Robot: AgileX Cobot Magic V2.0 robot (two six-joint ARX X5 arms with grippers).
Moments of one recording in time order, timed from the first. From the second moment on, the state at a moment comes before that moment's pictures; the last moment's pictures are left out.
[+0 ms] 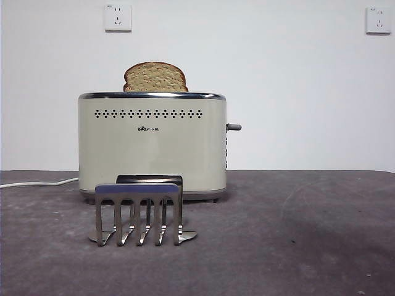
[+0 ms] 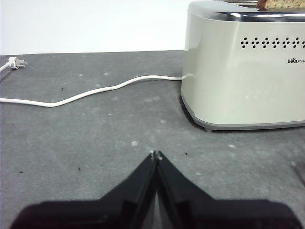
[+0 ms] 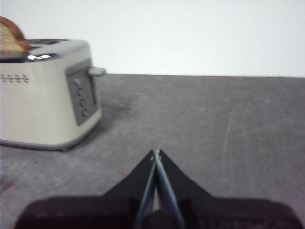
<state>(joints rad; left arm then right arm) 0.08 0.00 0.02 -0.17 0.16 0.01 0.09 0.03 0.06 -0.09 -0.13 -0.01</state>
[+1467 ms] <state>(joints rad) 0.08 0.00 0.02 -0.17 0.16 0.01 0.09 0.01 0.02 -0.17 -0.13 0.15</state>
